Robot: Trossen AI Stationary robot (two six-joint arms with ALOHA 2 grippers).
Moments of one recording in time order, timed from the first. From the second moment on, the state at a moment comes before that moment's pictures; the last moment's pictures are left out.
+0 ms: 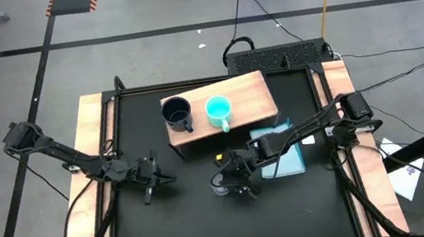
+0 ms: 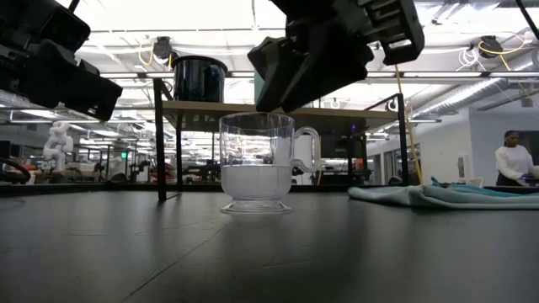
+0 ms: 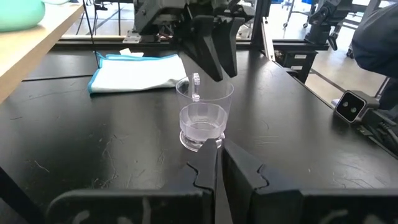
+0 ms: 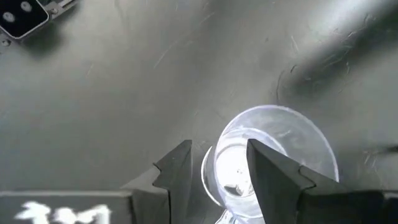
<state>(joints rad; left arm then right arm) -0.41 0.87 0.05 0.61 -0.21 -0.12 0.20 1.83 1.24 -0.28 -0.24 -0.42</state>
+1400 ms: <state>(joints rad) -0.41 0.87 0.05 0.60 -0.21 -0.11 0.20 1.86 1.24 -0.27 -0.23 -0.33</state>
